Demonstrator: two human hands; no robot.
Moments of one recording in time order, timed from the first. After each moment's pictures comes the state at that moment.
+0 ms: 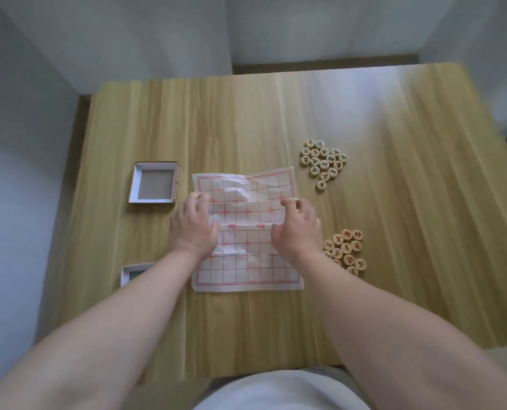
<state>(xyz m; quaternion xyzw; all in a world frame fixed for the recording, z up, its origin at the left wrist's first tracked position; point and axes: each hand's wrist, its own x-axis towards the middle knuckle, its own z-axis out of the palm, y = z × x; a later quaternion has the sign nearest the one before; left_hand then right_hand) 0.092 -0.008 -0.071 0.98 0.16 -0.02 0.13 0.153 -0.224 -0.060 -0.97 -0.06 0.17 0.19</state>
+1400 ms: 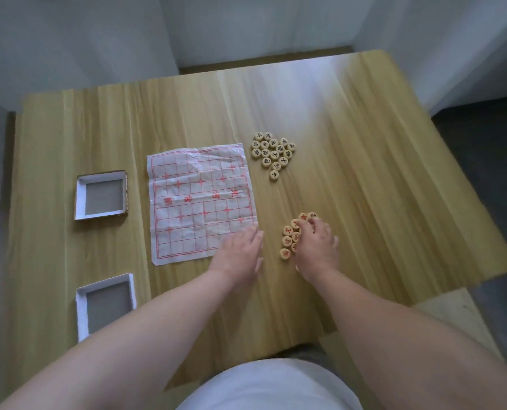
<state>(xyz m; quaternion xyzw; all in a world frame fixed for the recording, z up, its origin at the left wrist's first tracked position) 0.089 -0.150 -0.082 0.97 -0.13 -0.20 0.09 0.119 -0.333 -0.069 -0.98 0.04 0.18 0.09</state>
